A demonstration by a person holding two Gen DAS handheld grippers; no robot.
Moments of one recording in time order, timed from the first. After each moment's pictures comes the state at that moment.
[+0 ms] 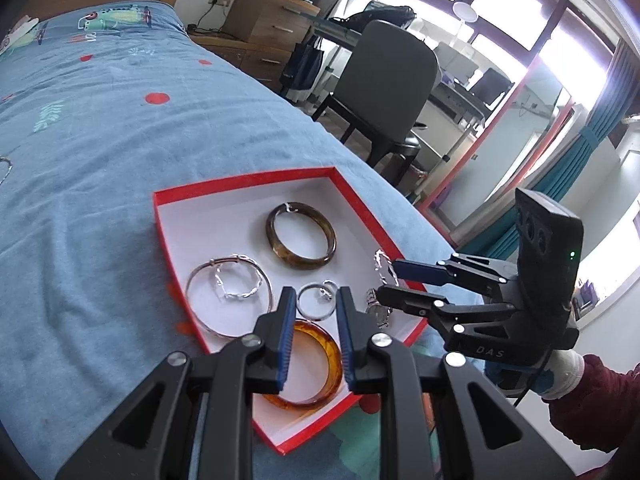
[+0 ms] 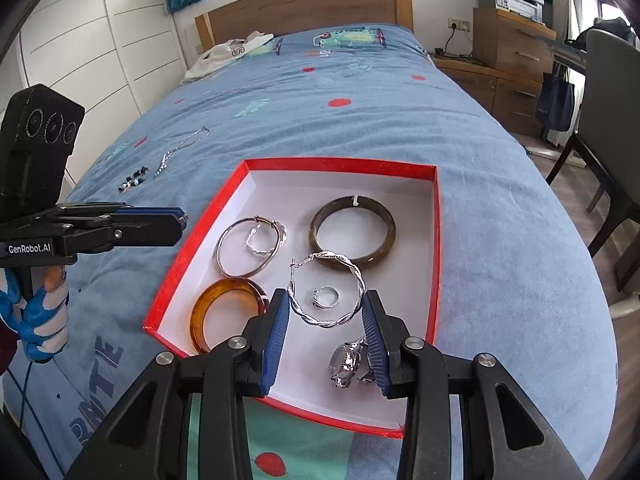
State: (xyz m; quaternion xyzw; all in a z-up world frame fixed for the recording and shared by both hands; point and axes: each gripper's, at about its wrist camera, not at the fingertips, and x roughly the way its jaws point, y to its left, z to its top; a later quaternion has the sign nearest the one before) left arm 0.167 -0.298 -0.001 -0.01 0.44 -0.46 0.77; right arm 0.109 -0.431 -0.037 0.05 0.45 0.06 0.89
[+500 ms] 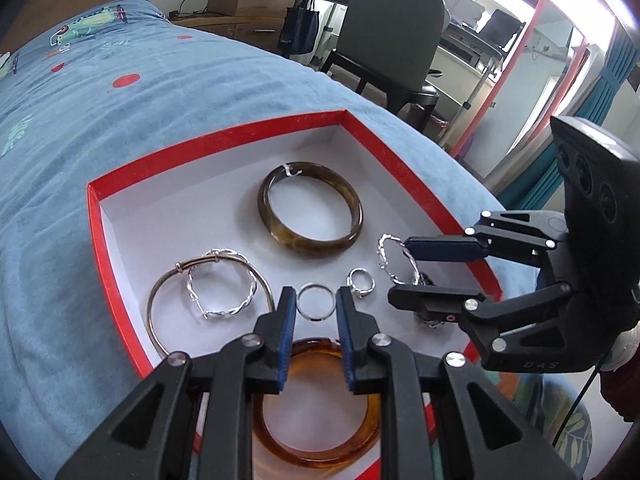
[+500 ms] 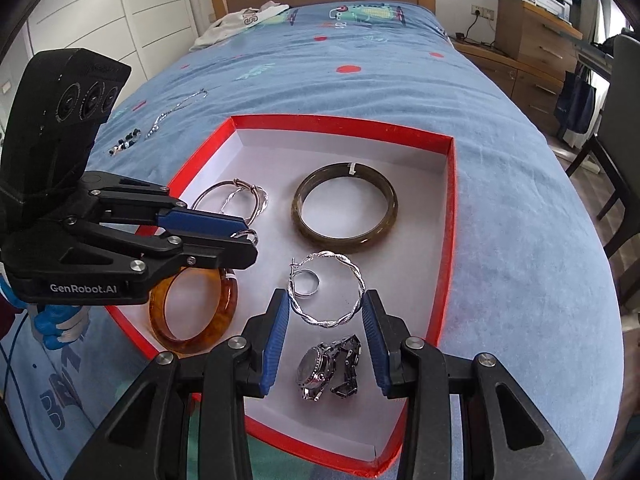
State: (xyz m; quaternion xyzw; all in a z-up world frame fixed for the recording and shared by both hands) left arm 0.177 -0.354 -0.052 0.09 0.46 -0.44 0.76; right arm 0.128 -0.439 -0.067 0.01 0.49 0.09 0.87
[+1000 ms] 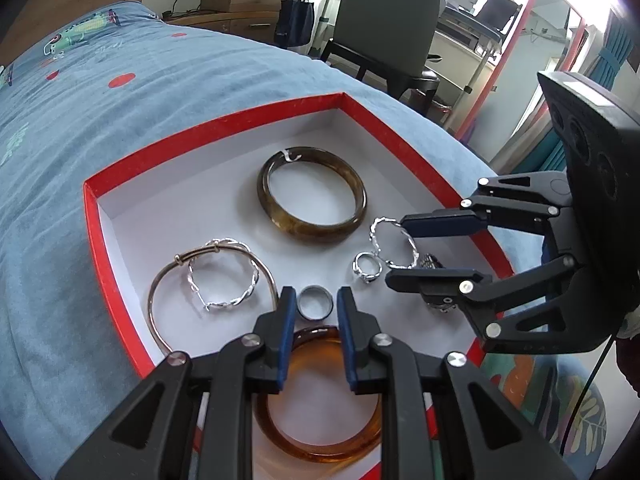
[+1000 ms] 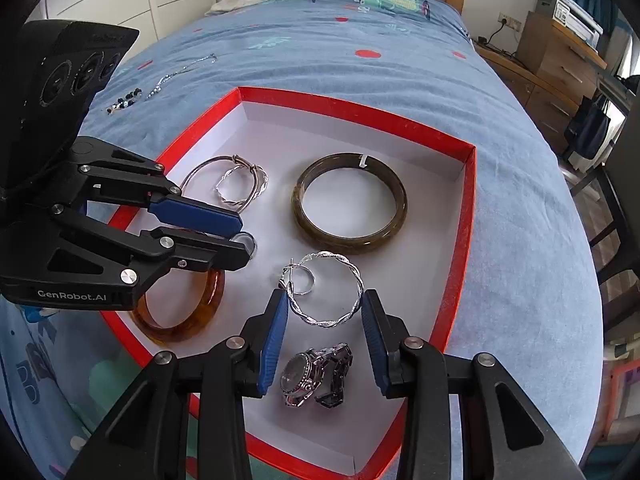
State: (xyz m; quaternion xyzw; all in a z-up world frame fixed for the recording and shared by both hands) left arm 0.172 -0.354 -0.056 0.12 0.46 -0.44 0.76; right arm 0.136 -0.430 -0.071 -0.06 0.52 0.10 0.85
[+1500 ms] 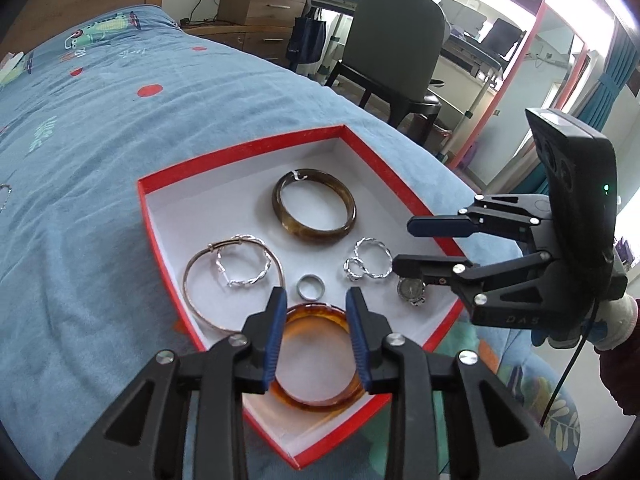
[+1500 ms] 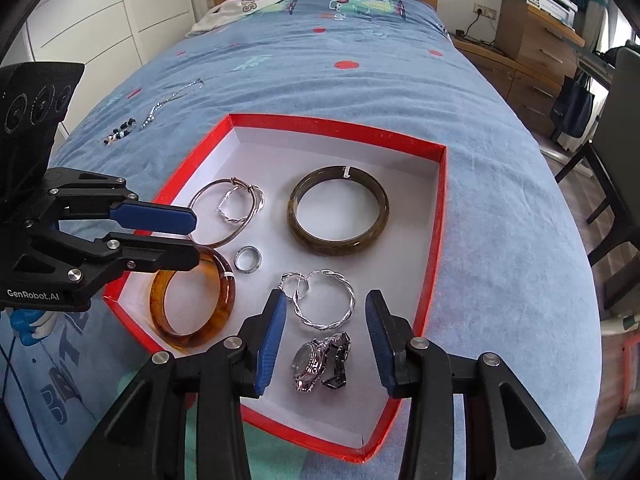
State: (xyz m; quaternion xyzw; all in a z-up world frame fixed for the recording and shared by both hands) left arm 0.157 -0.316 -0.018 0.08 0.45 -0.43 0.78; right arm 0.127 -0.437 -0.049 -0.02 0.51 0.08 0.86
